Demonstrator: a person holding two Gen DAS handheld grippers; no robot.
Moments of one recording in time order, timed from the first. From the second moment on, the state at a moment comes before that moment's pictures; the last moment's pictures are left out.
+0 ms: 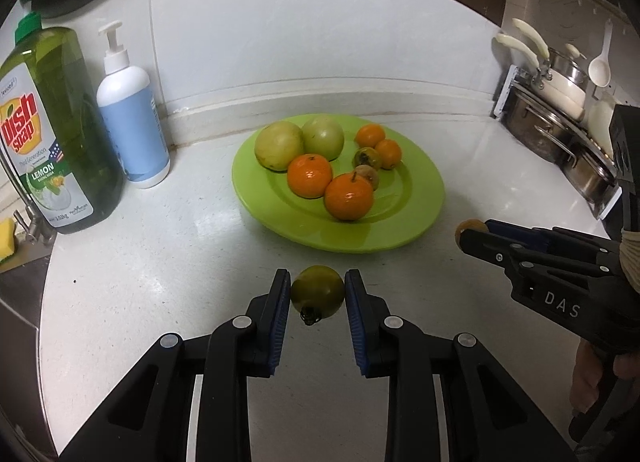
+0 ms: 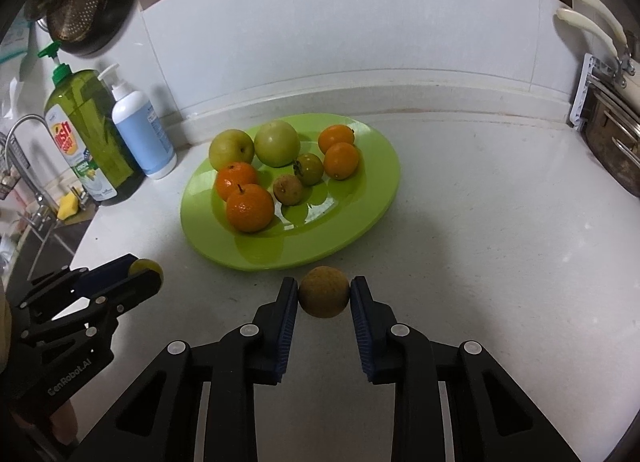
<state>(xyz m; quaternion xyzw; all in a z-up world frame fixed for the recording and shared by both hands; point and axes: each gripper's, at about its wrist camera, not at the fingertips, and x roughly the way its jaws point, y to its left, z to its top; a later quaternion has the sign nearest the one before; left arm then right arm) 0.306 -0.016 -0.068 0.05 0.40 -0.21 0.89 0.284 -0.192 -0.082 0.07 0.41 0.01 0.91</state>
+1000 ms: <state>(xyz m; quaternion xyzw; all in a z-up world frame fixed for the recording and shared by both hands) 0.356 -0.061 -0.017 0.08 0.34 -0.24 0.91 0.317 -0.203 -0.035 0.05 0.35 0.02 0.93</state>
